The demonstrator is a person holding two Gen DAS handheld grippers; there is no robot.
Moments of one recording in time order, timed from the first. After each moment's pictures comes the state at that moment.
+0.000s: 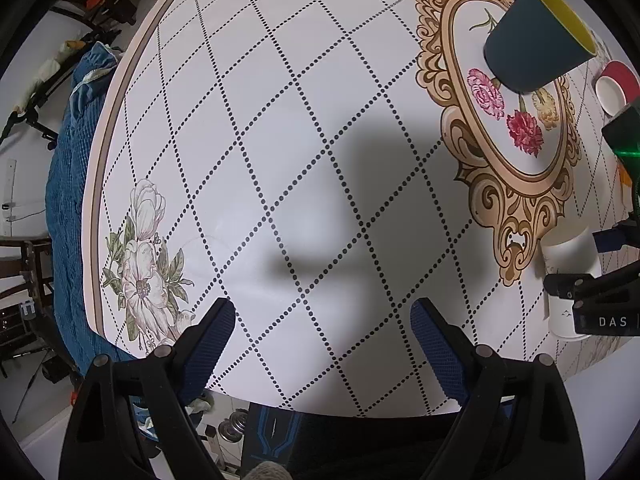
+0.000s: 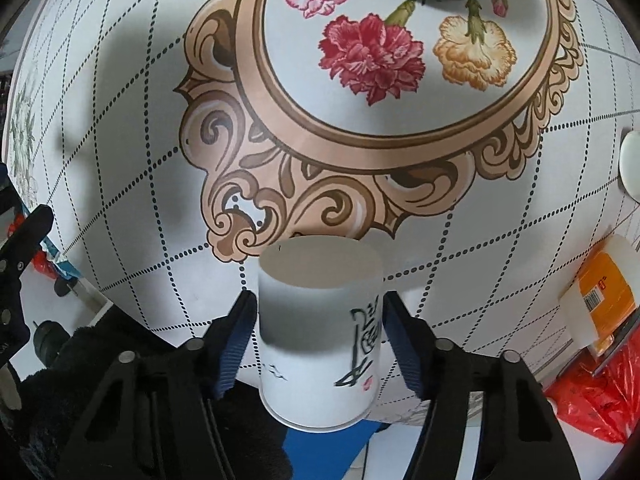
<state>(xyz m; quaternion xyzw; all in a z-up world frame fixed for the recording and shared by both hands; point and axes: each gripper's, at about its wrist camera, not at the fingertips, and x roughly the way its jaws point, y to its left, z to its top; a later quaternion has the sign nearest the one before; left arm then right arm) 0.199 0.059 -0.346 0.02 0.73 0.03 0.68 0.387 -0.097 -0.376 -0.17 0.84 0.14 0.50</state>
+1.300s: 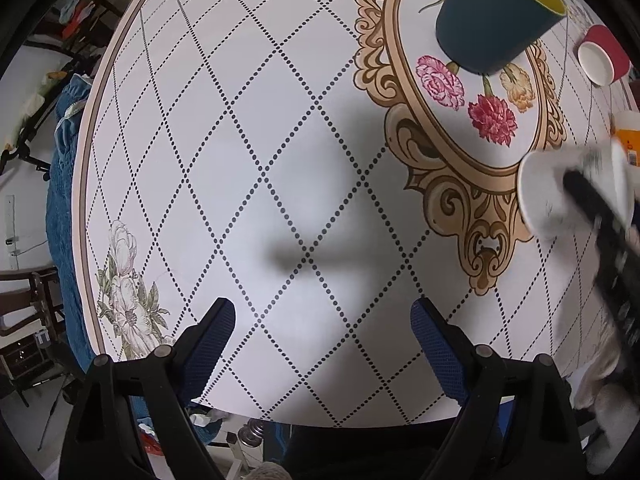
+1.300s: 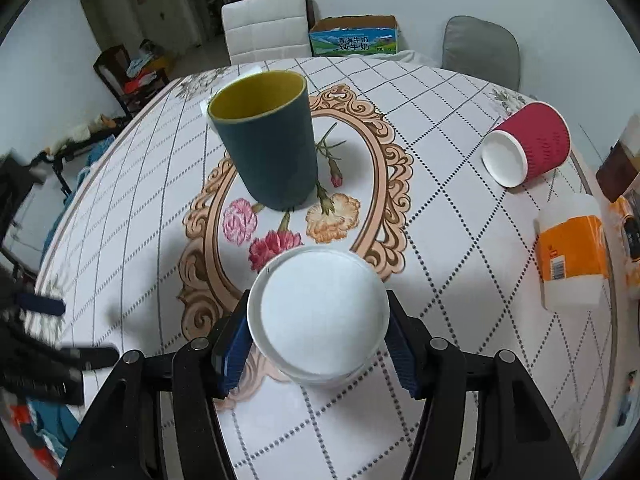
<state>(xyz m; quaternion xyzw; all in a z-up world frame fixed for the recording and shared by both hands) 0.212 0.015 -0.349 0.06 0.74 0.00 0.67 0.352 -0.160 -0.311 0.02 0.51 0.05 0.86</state>
